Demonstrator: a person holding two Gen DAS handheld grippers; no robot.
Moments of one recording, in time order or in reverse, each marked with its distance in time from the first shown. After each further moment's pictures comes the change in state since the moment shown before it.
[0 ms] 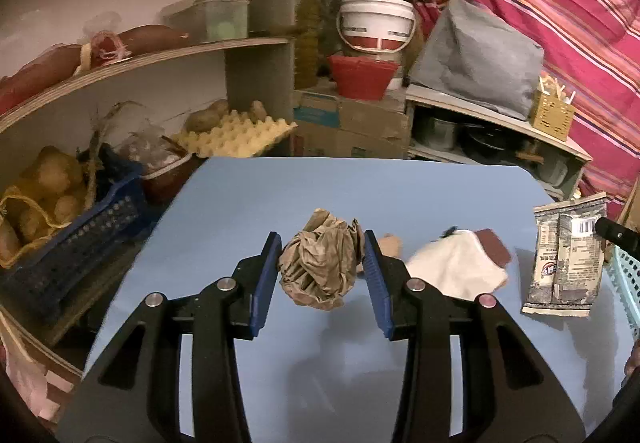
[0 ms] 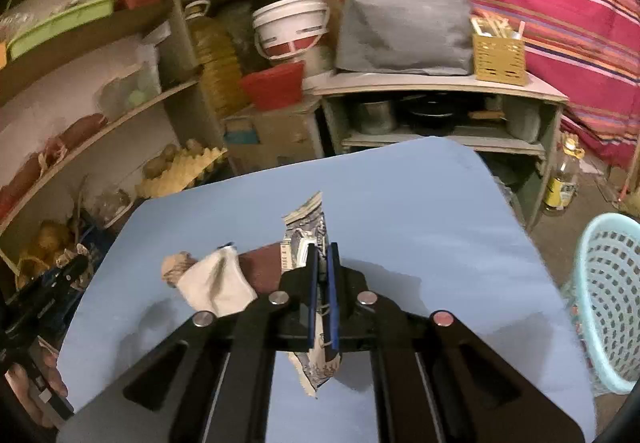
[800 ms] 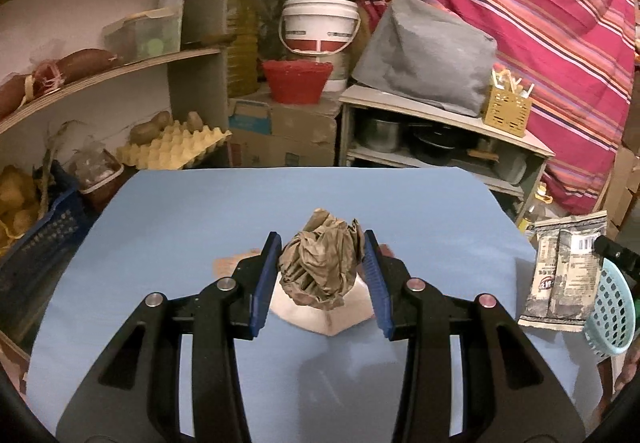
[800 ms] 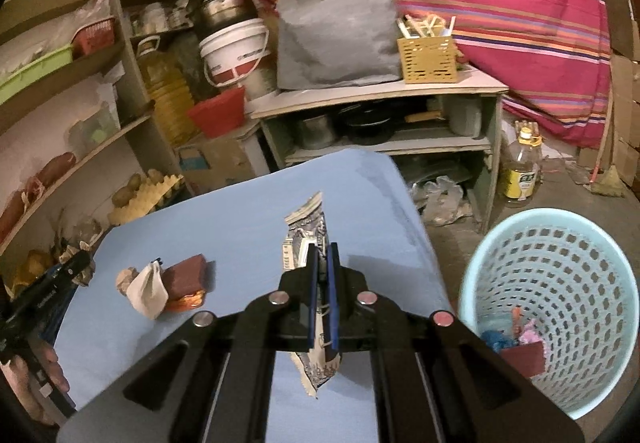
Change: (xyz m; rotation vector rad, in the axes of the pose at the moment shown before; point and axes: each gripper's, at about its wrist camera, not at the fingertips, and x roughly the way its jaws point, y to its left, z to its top) left arm -0.005 -0.120 0.009 0.035 -0.004 -0.111; right arm -0.045 -0.118 0.008 0.088 -0.052 -0.078
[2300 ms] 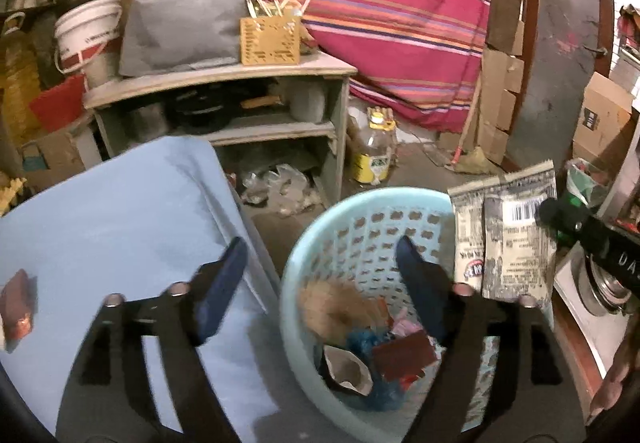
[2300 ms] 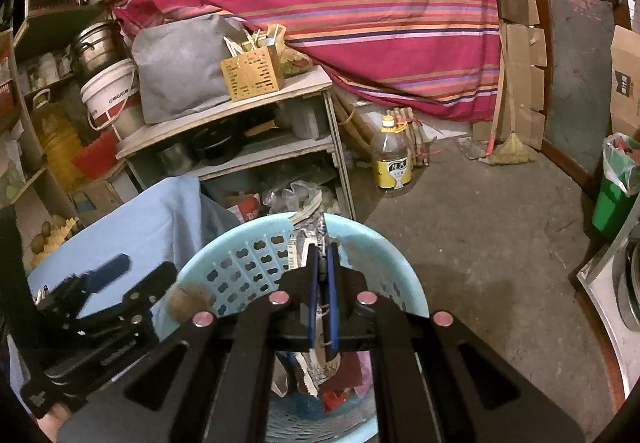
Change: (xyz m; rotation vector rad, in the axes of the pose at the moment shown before) left arm 0.036 -0.357 -0.062 0.321 0.090 -0.430; right arm -0.061 -0.231 -0.001 0.159 -0.031 -0.302
